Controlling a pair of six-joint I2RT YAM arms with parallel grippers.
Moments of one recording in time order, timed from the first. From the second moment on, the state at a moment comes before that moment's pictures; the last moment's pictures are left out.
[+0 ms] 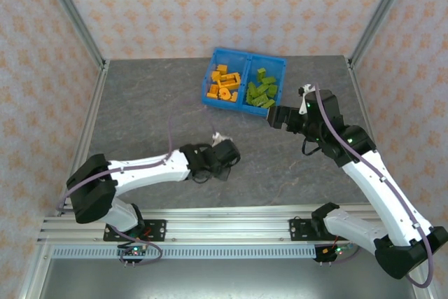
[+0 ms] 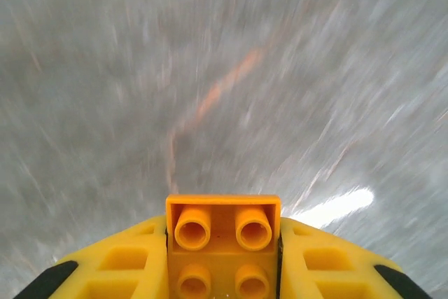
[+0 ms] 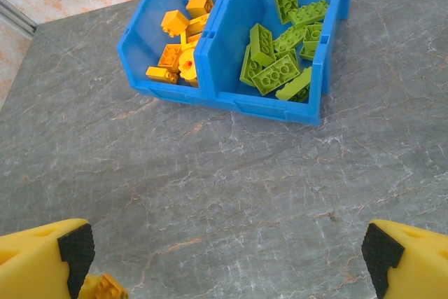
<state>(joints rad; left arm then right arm) -0.97 1.49 1.05 -0.64 -0.28 -0.64 0.47 0.99 1.17 -0.83 0.06 0.48</state>
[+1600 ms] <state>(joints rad) -0.47 2.59 2.63 -0.62 -0.28 -0.34 0.47 0.90 1.16 -0.83 0.06 0.56</state>
